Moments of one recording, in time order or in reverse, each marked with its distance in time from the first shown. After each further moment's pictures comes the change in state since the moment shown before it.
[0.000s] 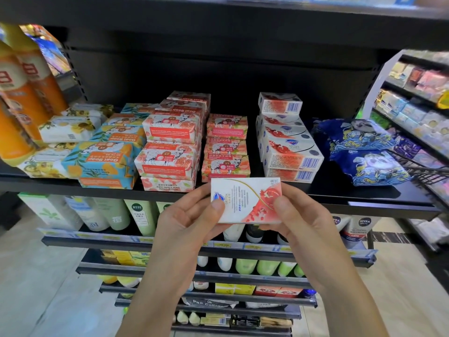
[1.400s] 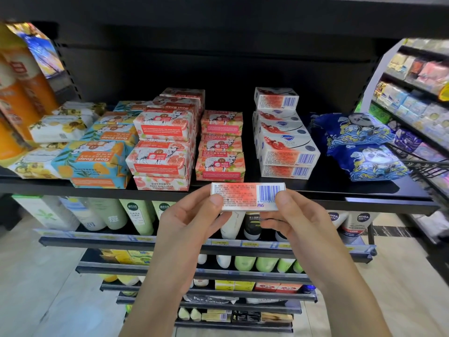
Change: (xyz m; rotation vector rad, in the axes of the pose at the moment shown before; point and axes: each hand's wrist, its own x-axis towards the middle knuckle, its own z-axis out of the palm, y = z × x) left_hand 0.003 -0.008 0.008 0.055 0.017 -0.023; right_hand 0.002 0.007 -0.014 -0.068 -0.002 0.052
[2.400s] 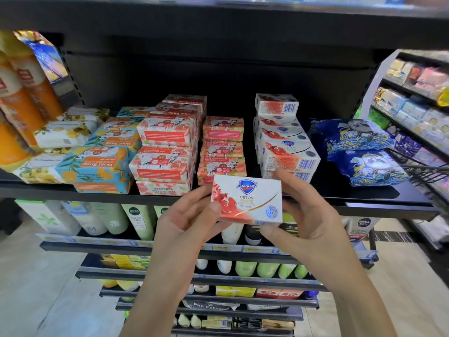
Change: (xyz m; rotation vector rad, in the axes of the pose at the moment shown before) left_hand -0.001 0.005 -0.001 -0.036 0.037 0.059; right_hand 0.000 -0.006 -0.008 -0.170 -0.080 -0.311
